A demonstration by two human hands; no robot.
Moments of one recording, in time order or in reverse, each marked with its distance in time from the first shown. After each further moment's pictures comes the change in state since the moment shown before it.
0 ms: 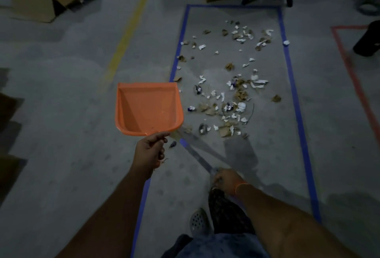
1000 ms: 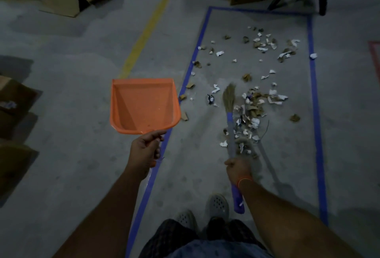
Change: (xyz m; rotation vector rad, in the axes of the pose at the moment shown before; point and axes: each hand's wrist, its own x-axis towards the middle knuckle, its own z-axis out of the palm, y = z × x) left_hand 0.089 0.046 0.013 -0.018 0.140 0.030; right_hand 0.097 -0.004 -0.116 0.366 0.406 0.193
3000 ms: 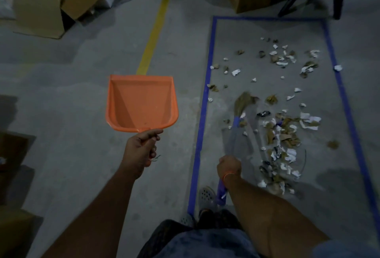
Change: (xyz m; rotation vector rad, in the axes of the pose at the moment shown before) left_hand 0.420 0.146 -0.172 0.056 -0.127 -0.033; right_hand 0.241 -0.398 0.108 -0.298 0.024 0.124
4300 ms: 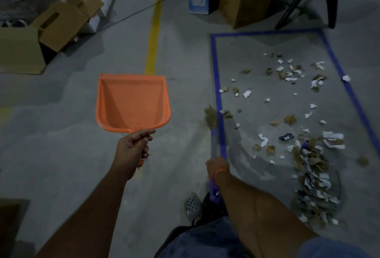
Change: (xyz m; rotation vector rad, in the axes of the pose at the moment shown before) left_hand 0.336 0.139 -0.159 0.032 -0.134 0.049; right_hand 0.182 -0.329 -0.012 0.591 -0.016 0.264
